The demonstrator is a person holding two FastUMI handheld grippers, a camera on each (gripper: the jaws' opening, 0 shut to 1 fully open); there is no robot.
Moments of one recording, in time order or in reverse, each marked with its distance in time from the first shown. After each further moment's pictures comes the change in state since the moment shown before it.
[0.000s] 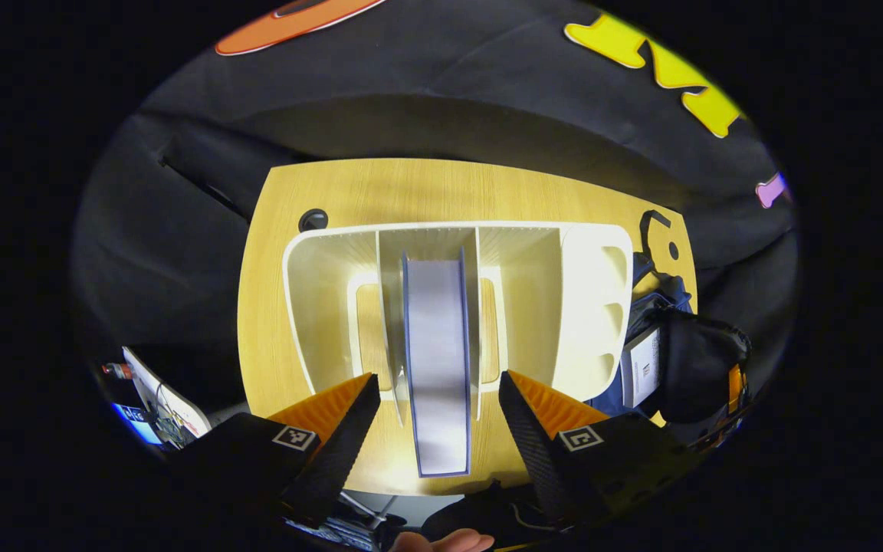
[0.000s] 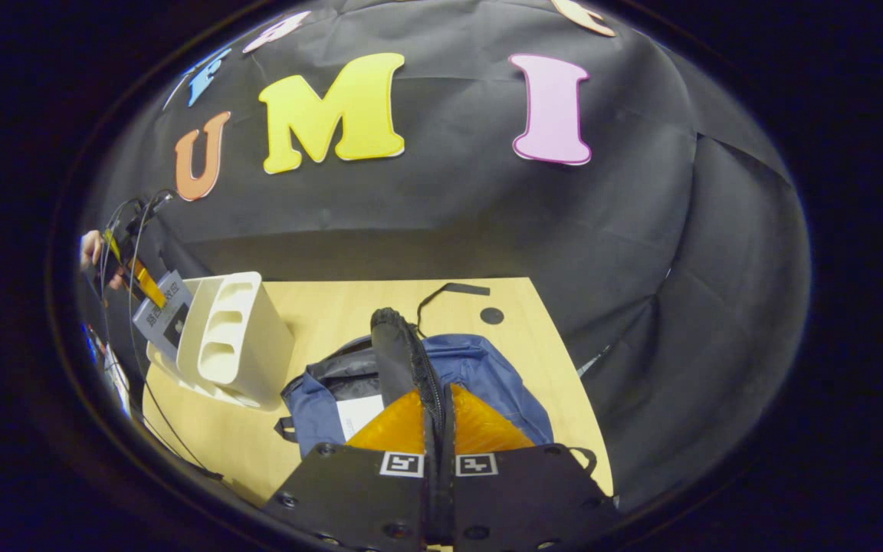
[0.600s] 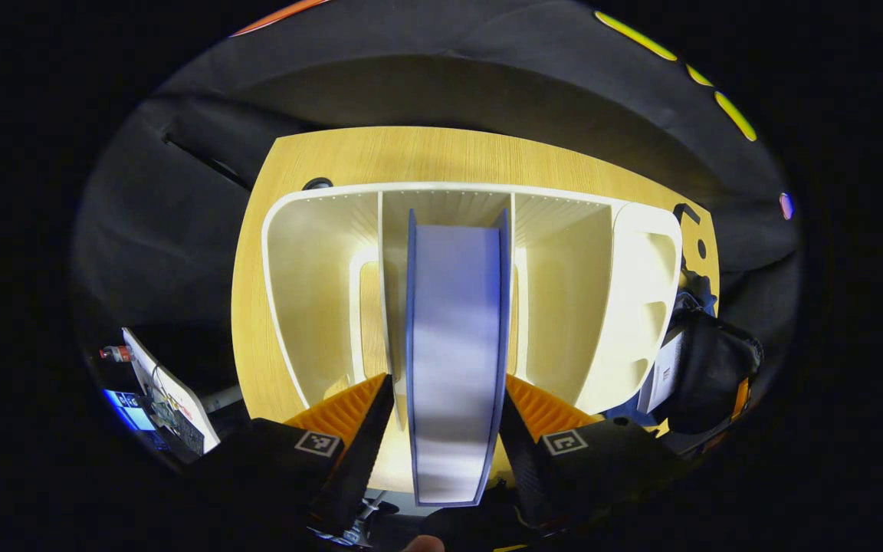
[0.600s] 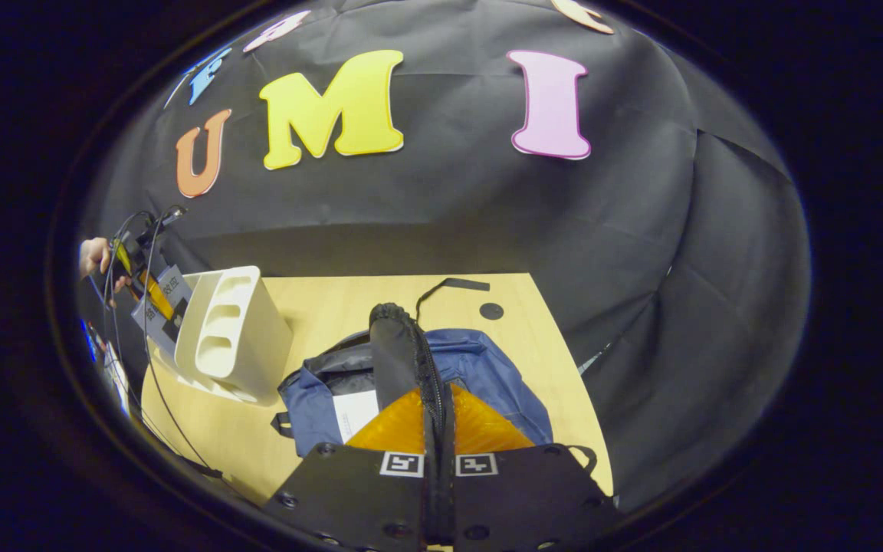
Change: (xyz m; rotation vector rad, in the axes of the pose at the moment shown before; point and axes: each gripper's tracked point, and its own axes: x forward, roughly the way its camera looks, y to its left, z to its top) left arm 0.035 0.006 -0.011 -0.042 0.065 0.060; right arm 0.003 -0.004 -0.010 -0.003 0.007 0.009
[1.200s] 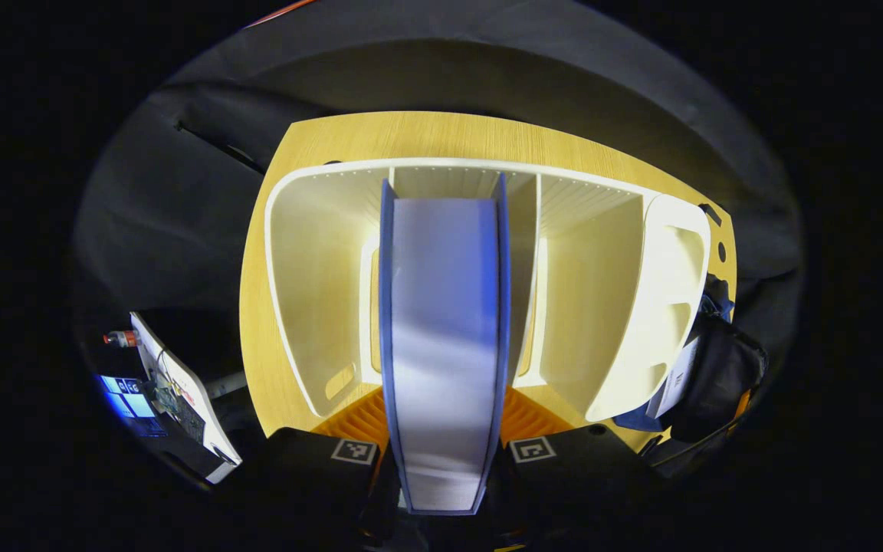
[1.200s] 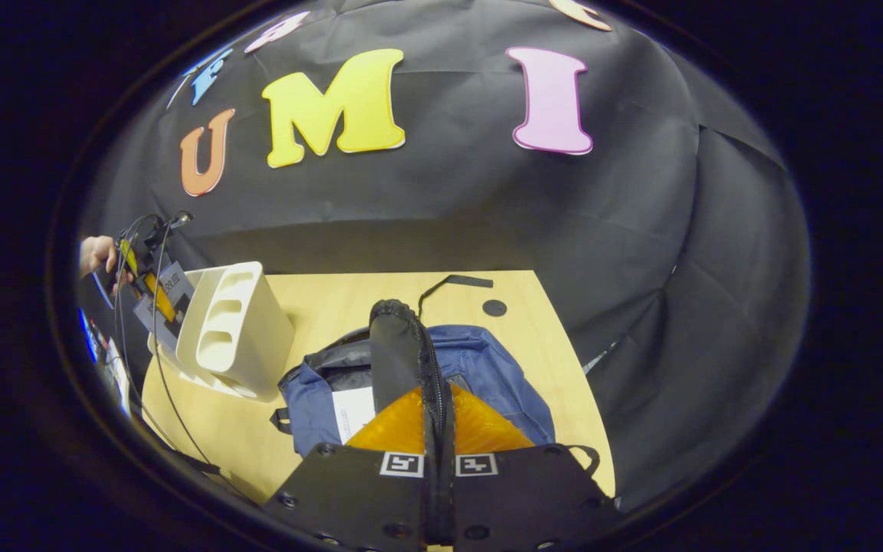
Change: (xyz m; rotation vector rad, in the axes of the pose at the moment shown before) left arm 0.007 0.002 -0.009 -0.046 0.040 0.052; right arm 0.004 -0.005 -0.008 -0.002 0.000 0.024
